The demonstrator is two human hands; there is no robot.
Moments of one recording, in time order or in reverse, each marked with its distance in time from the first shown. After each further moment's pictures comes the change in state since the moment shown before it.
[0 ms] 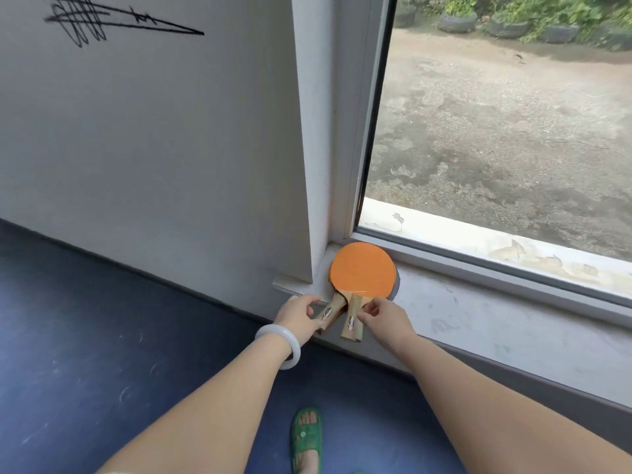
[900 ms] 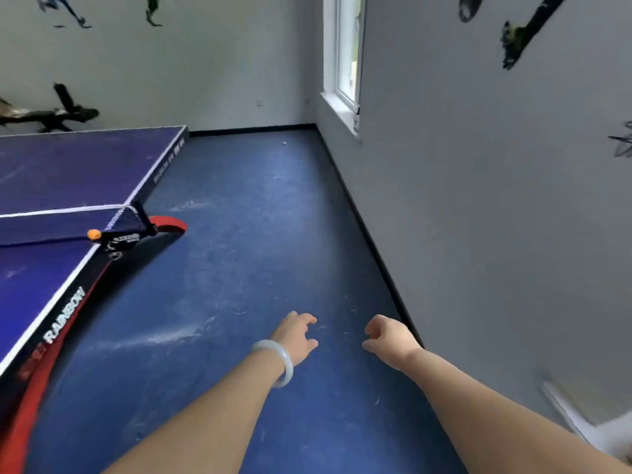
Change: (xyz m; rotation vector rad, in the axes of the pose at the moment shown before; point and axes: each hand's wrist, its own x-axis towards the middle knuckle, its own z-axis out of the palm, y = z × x) left_hand -0.411 -0.249 -0.095 -0.295 0.703 -0.622; right_hand -0.250 -0.240 0.250 -0.547 -0.601 -0.885
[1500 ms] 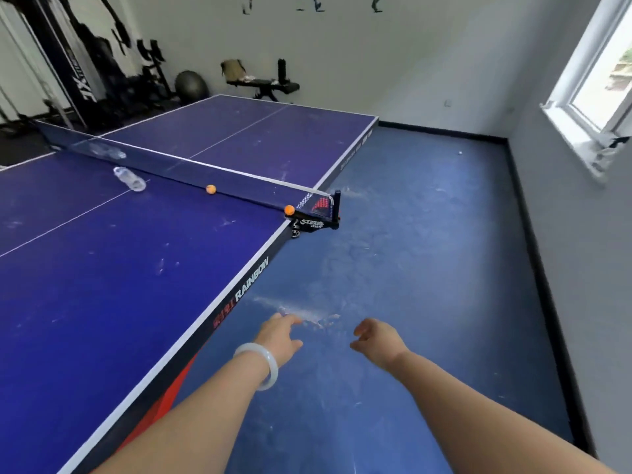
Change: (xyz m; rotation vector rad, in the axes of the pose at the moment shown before) left_hand -0.034 -0.339 -0.213 -0.176 0.322 -0.490; right_hand 0.138 -0.352 0.248 -0.187 -0.347 -0.417
